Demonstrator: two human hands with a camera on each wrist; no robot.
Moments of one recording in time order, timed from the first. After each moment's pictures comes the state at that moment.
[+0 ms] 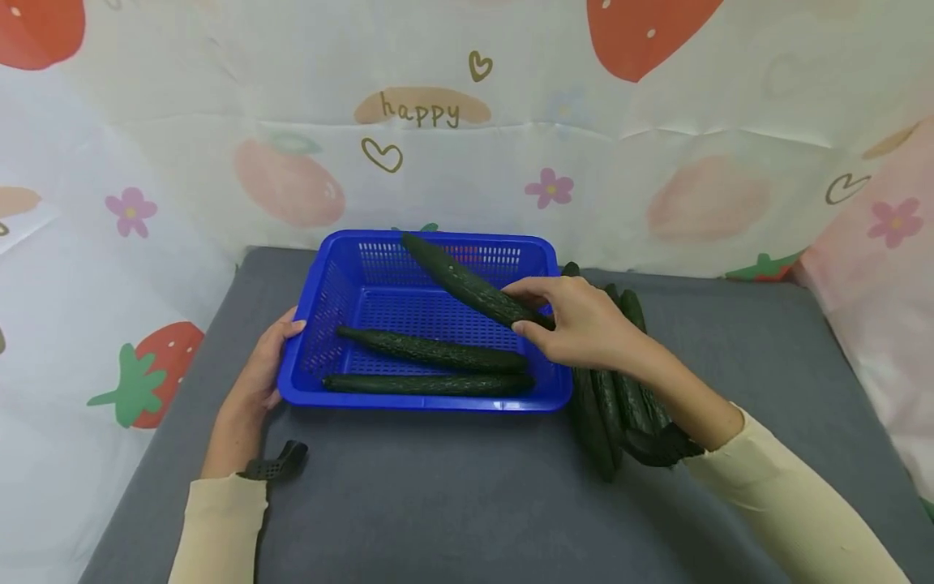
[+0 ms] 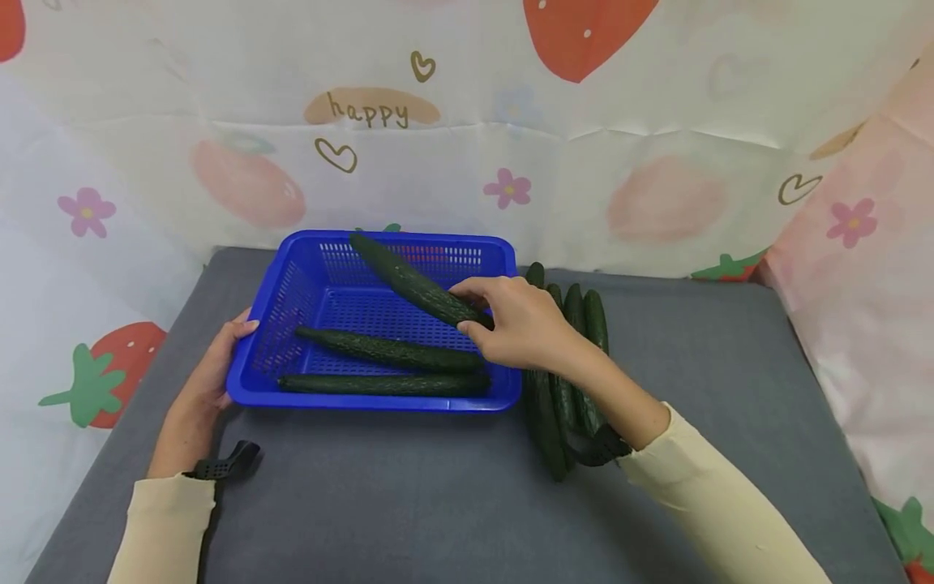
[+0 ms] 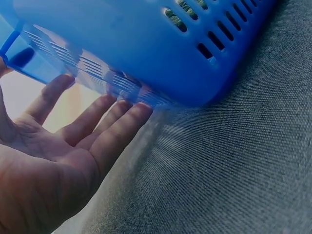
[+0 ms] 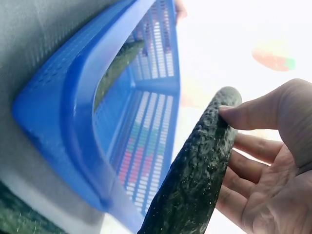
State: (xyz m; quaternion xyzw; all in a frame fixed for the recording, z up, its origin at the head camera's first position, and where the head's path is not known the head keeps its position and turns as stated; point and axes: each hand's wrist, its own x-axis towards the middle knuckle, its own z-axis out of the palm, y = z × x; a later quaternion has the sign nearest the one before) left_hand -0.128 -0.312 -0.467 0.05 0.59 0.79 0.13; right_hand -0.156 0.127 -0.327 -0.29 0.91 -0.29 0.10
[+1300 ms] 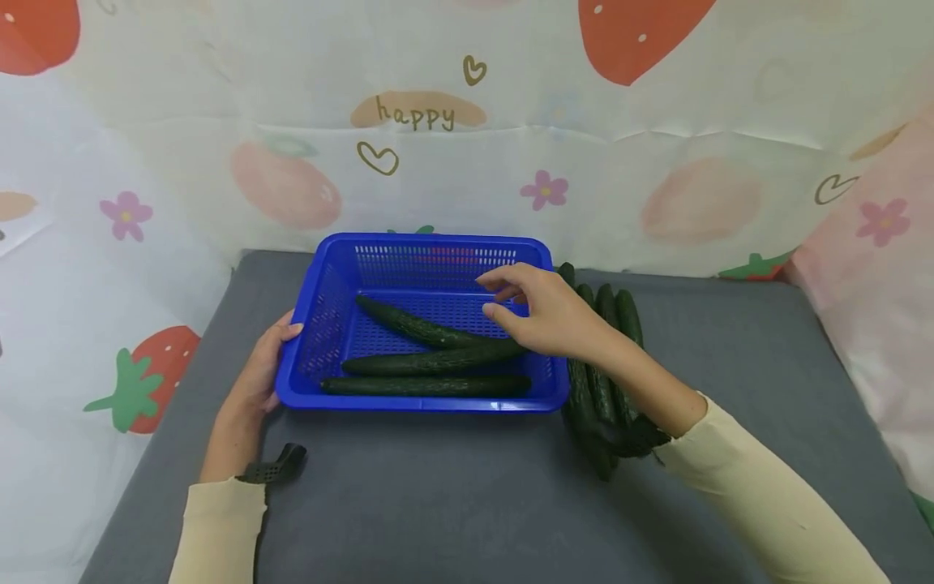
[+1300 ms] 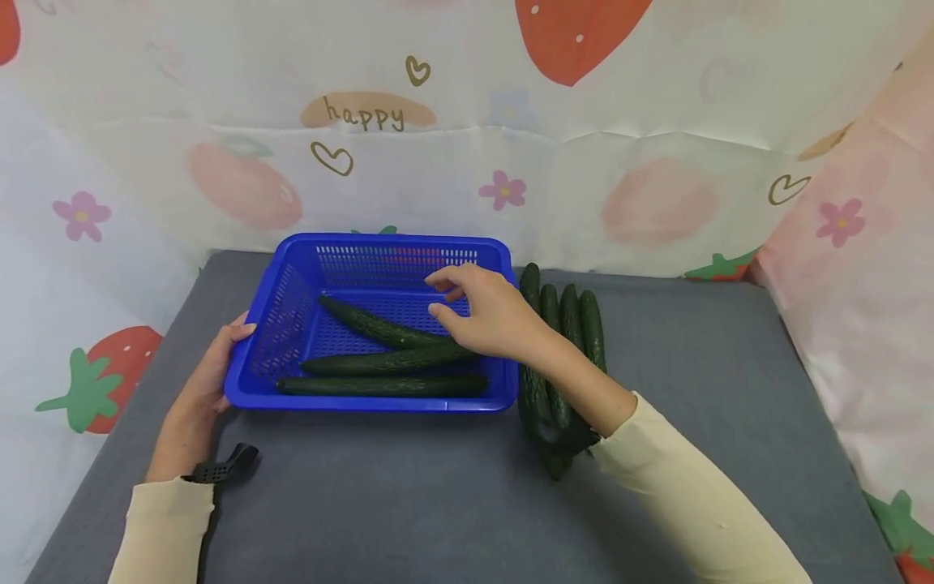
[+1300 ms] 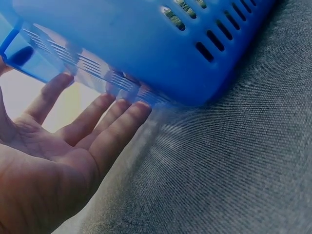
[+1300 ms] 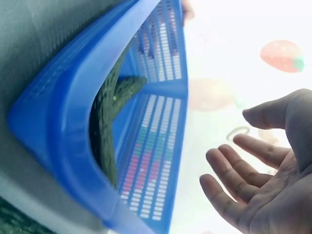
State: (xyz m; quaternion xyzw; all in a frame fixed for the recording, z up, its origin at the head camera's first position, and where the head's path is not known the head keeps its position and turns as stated) left_hand -0.129 -0.311 -0.467 0.06 0.58 0.80 0.14; right_hand -0.166 0.104 -0.331 -0.29 0.88 -0.36 0.10
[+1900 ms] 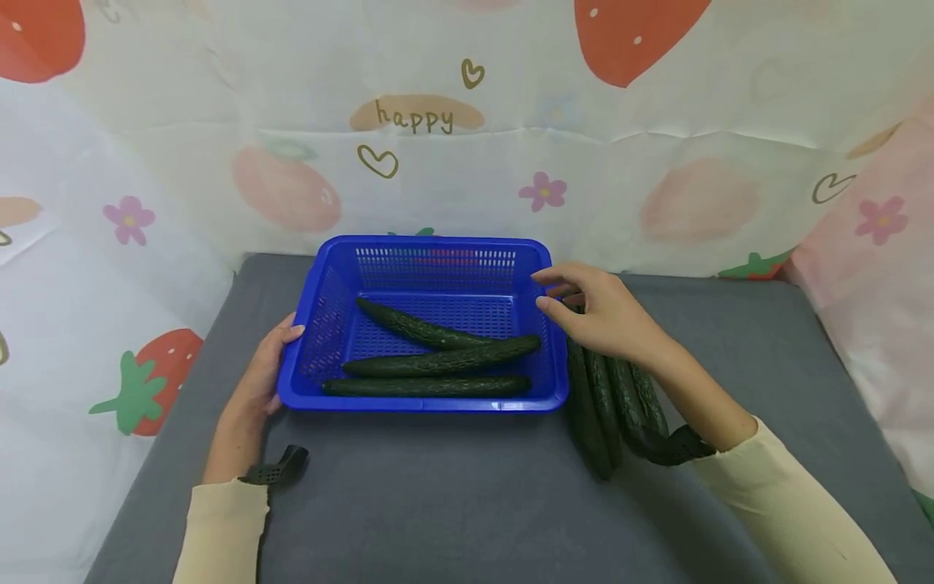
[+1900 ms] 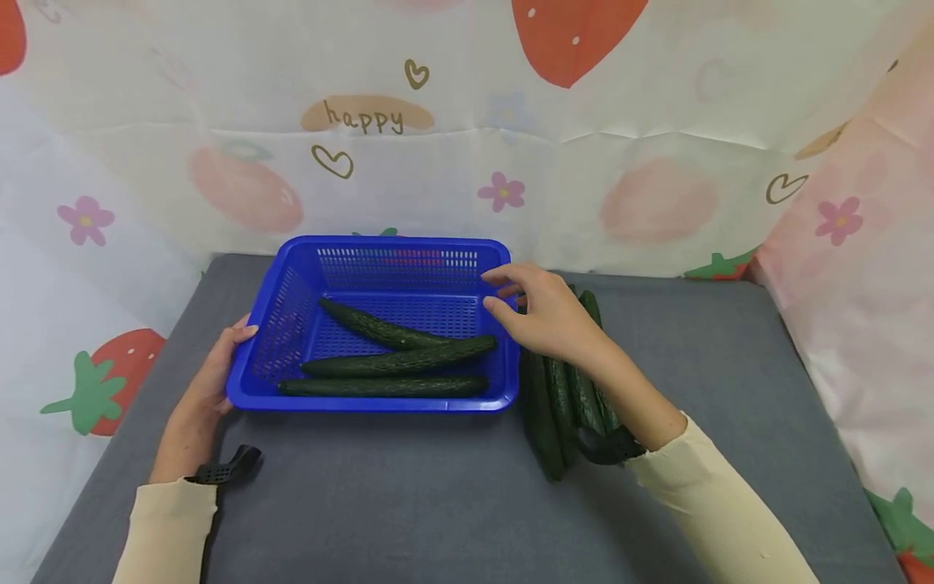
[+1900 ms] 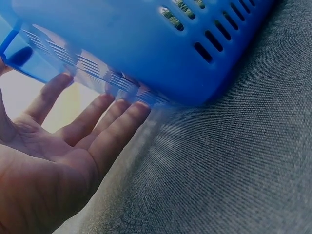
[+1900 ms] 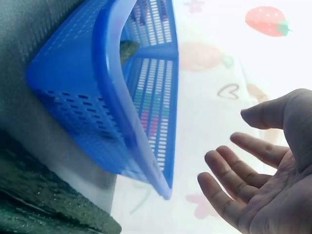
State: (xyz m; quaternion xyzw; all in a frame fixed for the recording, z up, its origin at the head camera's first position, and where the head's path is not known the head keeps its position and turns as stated) left_hand -0.130 -0.311 -0.468 0.06 0.57 0.80 0.14; right_hand -0.164 0.157 -0.335 -0.22 0.89 -0.38 0.09
